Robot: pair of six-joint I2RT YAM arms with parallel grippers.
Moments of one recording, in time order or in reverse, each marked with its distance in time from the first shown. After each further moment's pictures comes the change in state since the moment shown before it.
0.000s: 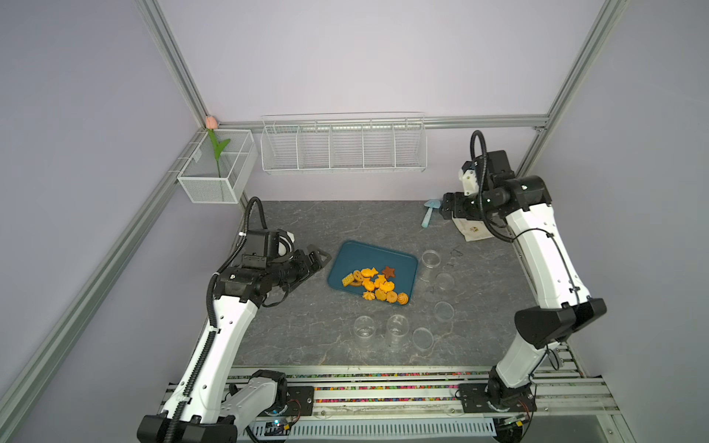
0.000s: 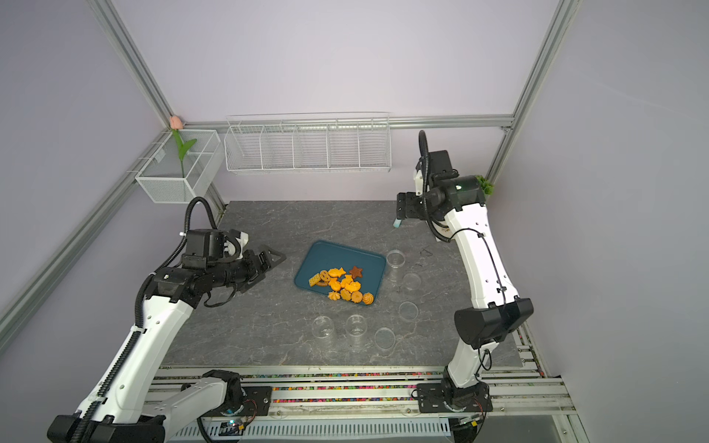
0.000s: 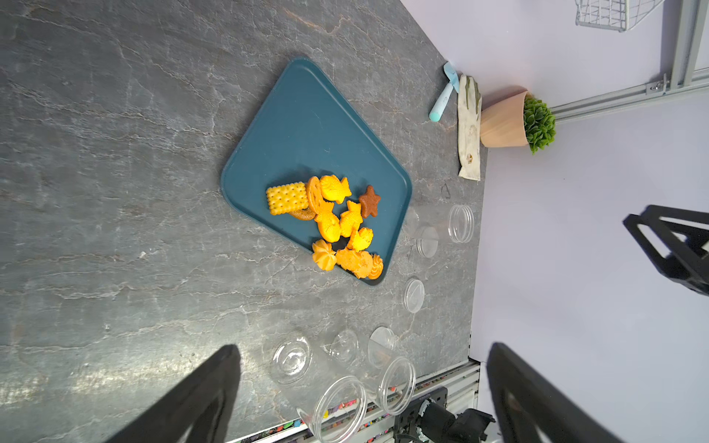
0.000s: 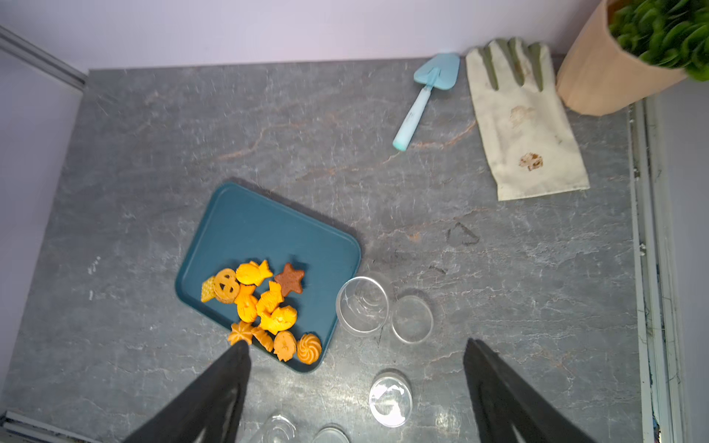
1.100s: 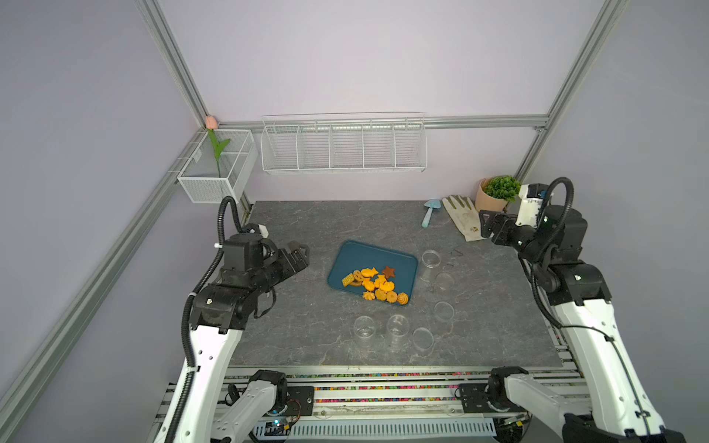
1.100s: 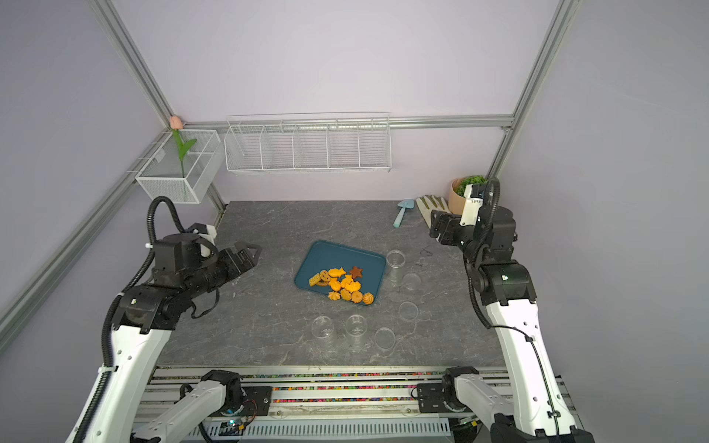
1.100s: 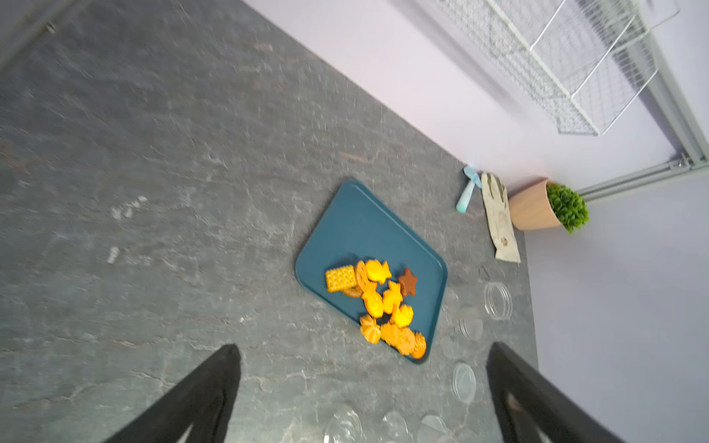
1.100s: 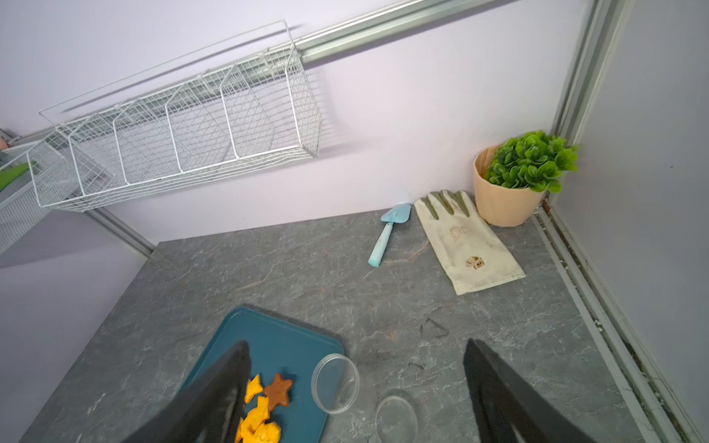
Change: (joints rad) left arm 0.000 -0.187 0.062 -0.007 -0.371 0.083; right arm -0.165 -0.730 -0.921 0.781 -0.011 0.019
